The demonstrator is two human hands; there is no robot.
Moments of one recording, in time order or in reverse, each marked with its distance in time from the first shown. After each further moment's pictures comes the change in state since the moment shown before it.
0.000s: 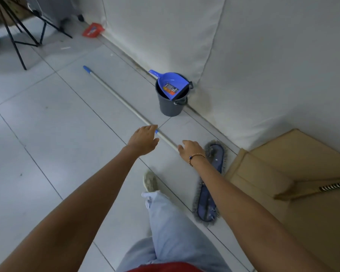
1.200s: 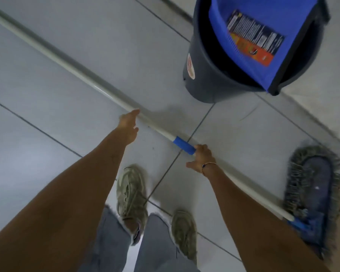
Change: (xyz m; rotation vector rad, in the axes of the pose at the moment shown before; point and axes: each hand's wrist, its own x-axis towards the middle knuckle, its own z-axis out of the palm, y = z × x) left_hand 0.635 -0.441 0.267 -1.457 -0.146 -0.997; right_hand 0.640 -0.001 0.361 0.090 -0.422 0.441
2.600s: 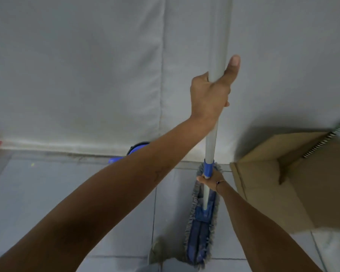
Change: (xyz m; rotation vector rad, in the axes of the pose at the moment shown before) left_hand -0.851 0.132 0.231 0.280 -1.024 0.904; right_hand -0.509 0.094 -0.270 0.776 0.513 0.111
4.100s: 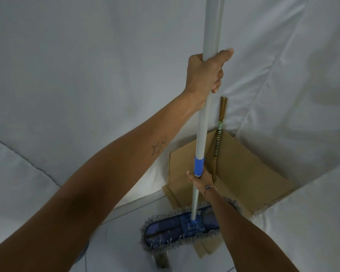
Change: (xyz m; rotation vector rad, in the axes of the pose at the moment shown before) left_hand 0.017 -0.096 0.540 0.092 -0.560 -0.025; right_hand -0.002 0.290 -0.357 0.710 0.485 0.039
